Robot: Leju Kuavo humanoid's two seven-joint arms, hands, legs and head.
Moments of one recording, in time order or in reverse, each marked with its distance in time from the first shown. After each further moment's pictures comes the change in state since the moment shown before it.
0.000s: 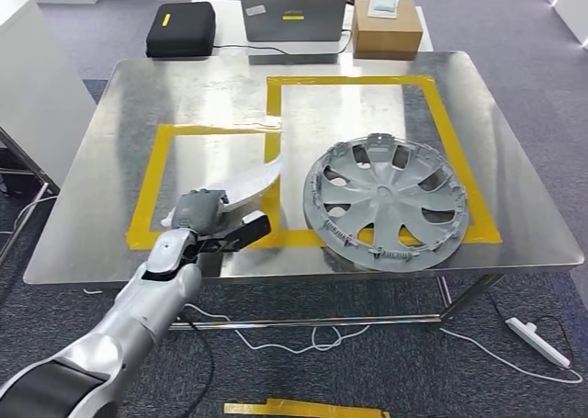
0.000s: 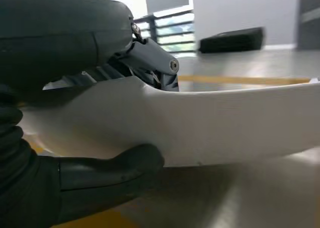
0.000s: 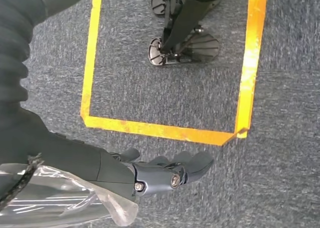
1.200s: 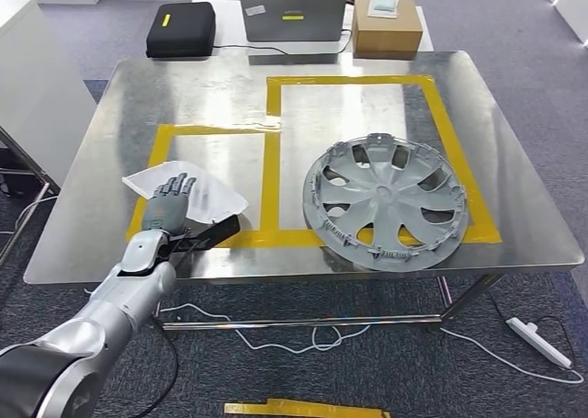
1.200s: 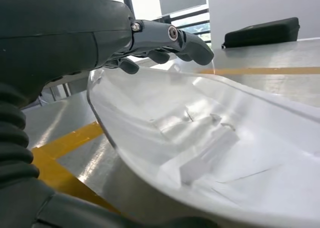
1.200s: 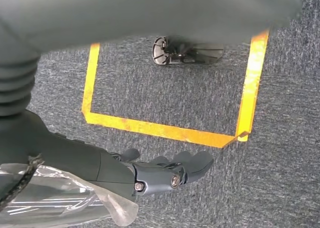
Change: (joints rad) left arm -0.064 0.045 0.104 0.208 -0.085 0.111 -0.077; right arm 0.005 -0.011 0.016 0.001 0.027 0.004 -0.007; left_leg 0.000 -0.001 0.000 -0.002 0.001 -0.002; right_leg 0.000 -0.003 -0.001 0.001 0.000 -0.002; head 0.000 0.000
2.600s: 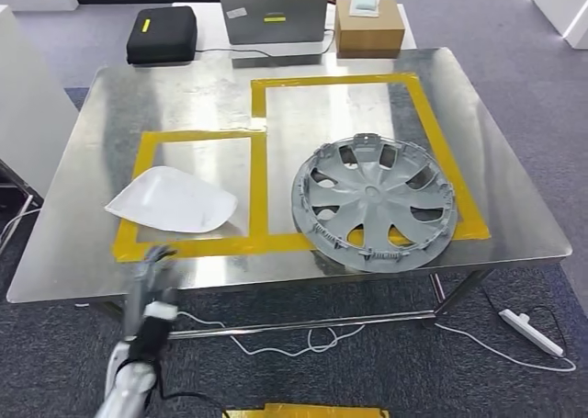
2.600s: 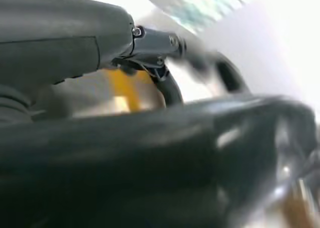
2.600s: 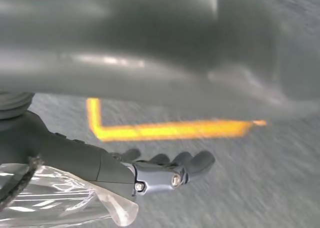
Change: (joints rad) left arm 0.716 -0.058 0.211 -0.748 1.019 -0.038 -0.778; right arm 0.028 0.086 -0.055 0.002 -0.108 -0.148 -0.010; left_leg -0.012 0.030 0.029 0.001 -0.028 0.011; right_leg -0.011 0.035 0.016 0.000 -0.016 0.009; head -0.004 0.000
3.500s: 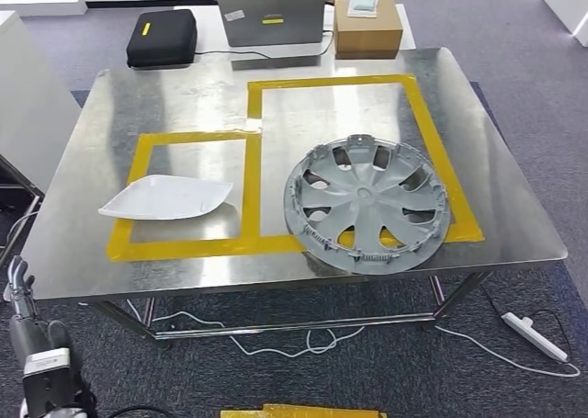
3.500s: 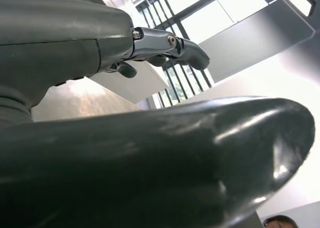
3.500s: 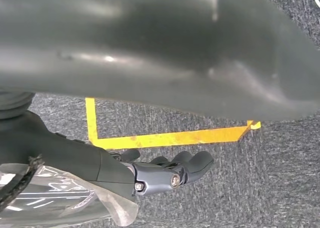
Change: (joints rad) left arm 0.249 -0.026 0.135 -0.501 0.033 0.041 -0.032; right arm -0.011 0.029 -0.039 0.002 0.005 0.017 -0.005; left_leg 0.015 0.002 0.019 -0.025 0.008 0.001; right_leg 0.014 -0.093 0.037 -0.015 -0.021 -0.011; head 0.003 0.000
